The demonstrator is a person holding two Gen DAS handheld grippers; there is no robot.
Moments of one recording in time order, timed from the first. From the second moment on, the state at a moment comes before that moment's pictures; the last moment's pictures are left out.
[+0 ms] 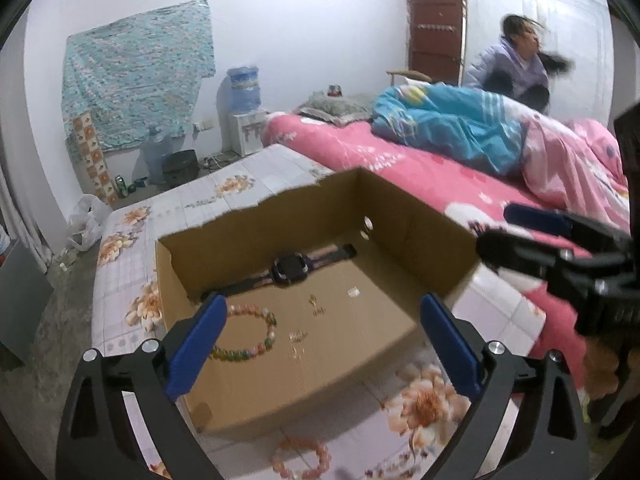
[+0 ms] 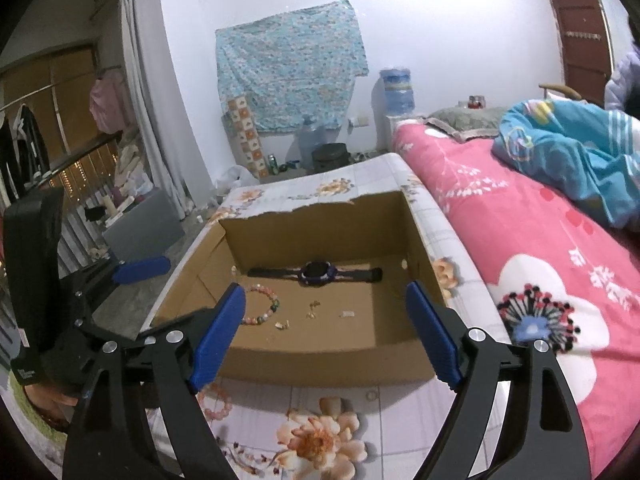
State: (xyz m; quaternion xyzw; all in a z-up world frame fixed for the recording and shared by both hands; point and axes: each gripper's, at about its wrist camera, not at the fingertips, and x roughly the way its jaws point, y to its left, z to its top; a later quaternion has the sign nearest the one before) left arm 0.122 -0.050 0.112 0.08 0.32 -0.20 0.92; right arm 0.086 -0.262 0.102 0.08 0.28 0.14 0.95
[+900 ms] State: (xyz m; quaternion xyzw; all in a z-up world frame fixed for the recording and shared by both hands) left arm 0.084 -0.078 0.019 0.14 0.43 -0.24 0.86; right arm 0.063 -0.274 0.032 0.11 0.38 0.12 0.91
